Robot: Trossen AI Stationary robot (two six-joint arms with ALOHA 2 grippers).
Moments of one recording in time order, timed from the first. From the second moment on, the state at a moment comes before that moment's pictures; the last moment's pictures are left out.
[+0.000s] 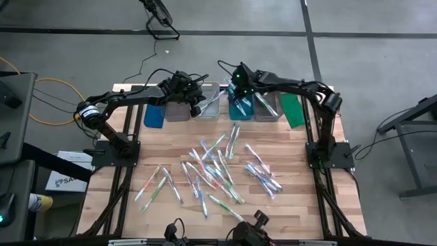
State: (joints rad) left arm 0.67 1.55 0.95 0.00 0.18 0.33; right arm -0.62 1.92 1.47 -0.52 0.08 0.15
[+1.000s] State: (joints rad) left arm 0.67 1.55 0.95 -0.06 0.18 0.30; right arm -0.62 1.89 1.48 -0.72 -0.03 0.27
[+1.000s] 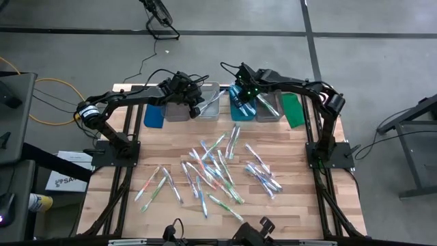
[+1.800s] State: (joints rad) left arm 0.67 1.55 0.95 -0.05 0.18 0.30; right arm -0.63 1.84 1.48 -0.78 -0.03 0.25
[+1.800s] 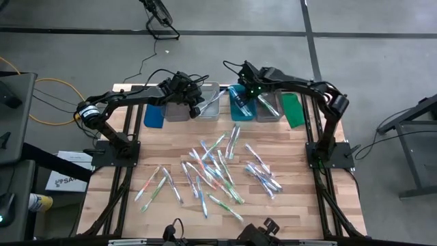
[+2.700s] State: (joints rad) left arm 0.63 1.64 1.12 -0.17 0.14 0.42; right arm -0.52 1.74 1.48 -0.95 0.10 0.21
